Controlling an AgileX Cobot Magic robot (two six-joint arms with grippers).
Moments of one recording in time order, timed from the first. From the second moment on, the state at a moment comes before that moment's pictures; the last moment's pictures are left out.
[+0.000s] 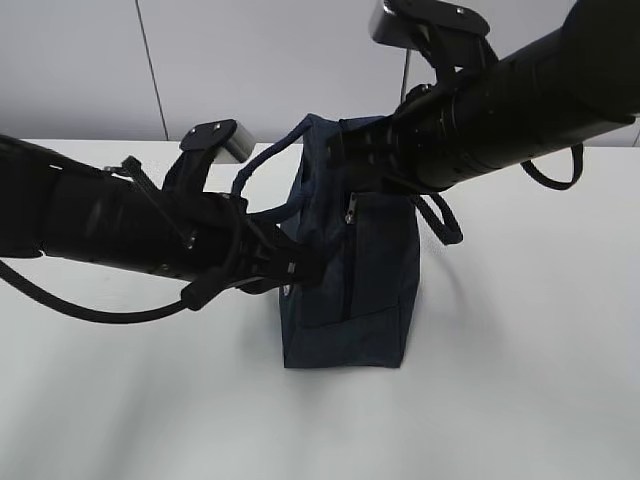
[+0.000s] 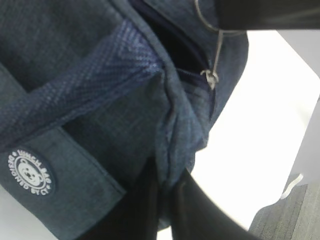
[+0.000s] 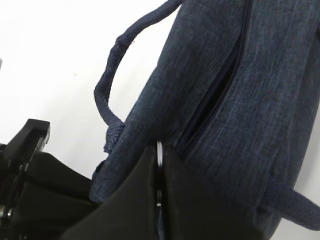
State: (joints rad) left arm -0.55 1.75 -0.89 -1.67 0.55 1.50; right arm 0.50 1.57 -1.13 0.36 0.41 -0.05
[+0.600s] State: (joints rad) left arm -0.55 1.68 -0.84 -1.69 0.46 1.50; right arm 0.50 1.57 -1.13 0.35 0.36 -0.05
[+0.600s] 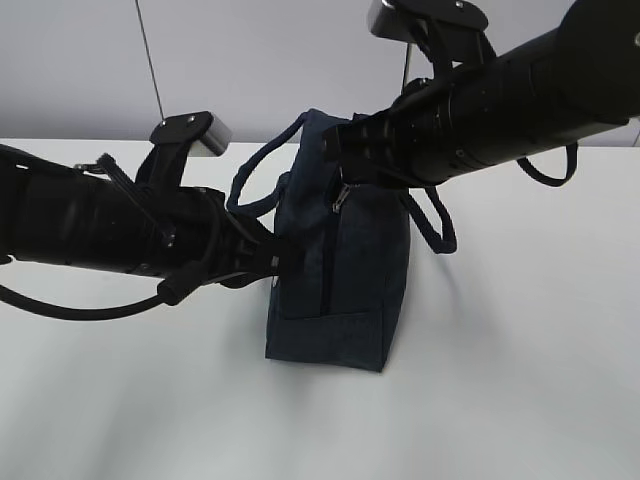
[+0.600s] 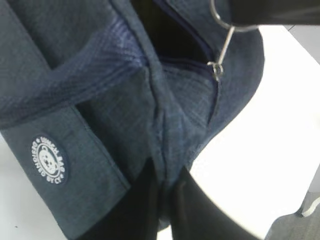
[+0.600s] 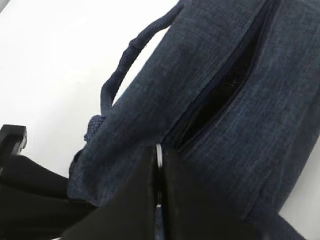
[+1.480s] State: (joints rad) left arm -0.55 1.65 -0.83 -1.65 0.44 1.49; right arm 0.50 1.58 -1.13 0.35 0.27 -0.08
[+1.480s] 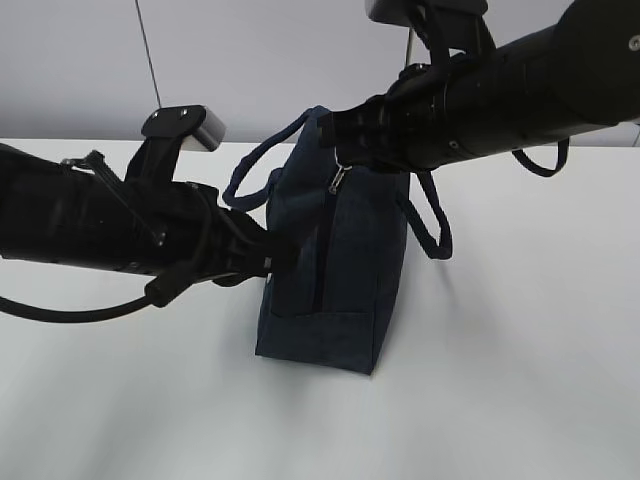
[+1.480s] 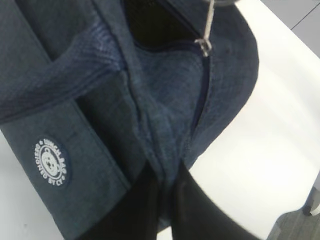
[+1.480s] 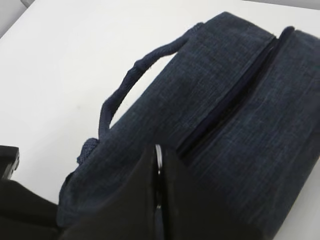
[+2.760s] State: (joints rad) left arm -0.55 1.65 -0.79 -1.57 0.53 1.42; right arm 0.50 1.71 -1.28 0.34 0.19 -0.11
